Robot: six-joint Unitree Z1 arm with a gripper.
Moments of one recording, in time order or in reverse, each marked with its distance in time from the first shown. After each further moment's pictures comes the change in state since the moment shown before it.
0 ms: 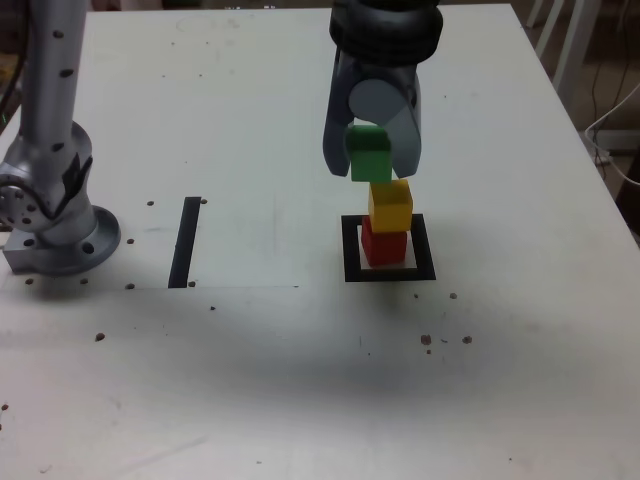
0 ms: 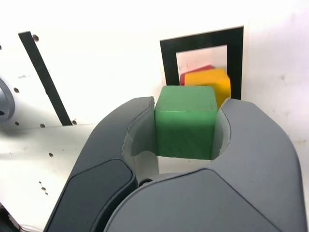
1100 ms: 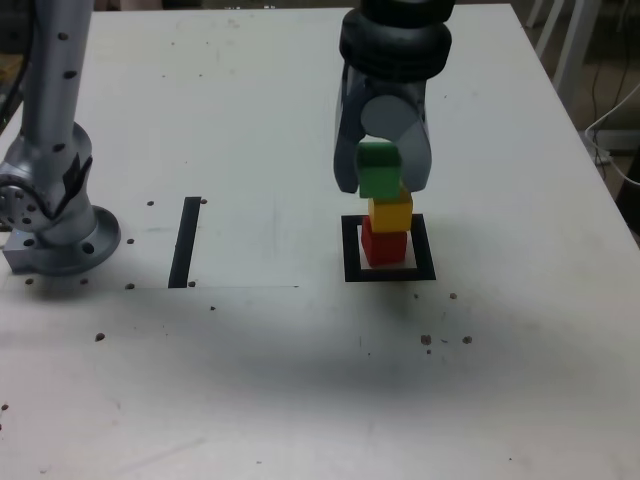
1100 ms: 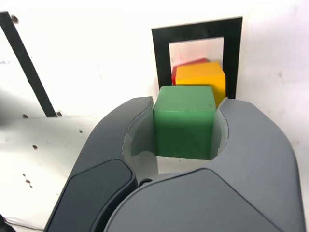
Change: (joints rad) arm 0.006 0.021 0.017 -0.047 -0.042 -0.039
